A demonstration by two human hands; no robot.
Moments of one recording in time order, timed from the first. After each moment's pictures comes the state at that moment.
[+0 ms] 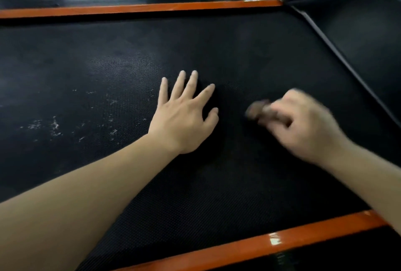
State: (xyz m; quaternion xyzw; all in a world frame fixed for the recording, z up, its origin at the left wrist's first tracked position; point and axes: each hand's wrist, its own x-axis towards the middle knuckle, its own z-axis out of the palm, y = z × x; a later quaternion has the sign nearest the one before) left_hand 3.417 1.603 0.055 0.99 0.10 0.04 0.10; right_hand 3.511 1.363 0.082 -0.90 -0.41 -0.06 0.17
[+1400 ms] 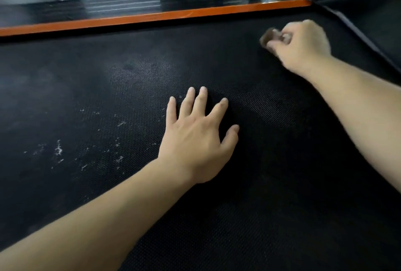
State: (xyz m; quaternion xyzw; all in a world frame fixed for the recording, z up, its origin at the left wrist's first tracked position) left_hand 3.427 1.605 0.060 0.98 0.14 0.03 0.12; right_hand 3.691 1.487 0.083 -0.95 -0.21 -0.10 0.21
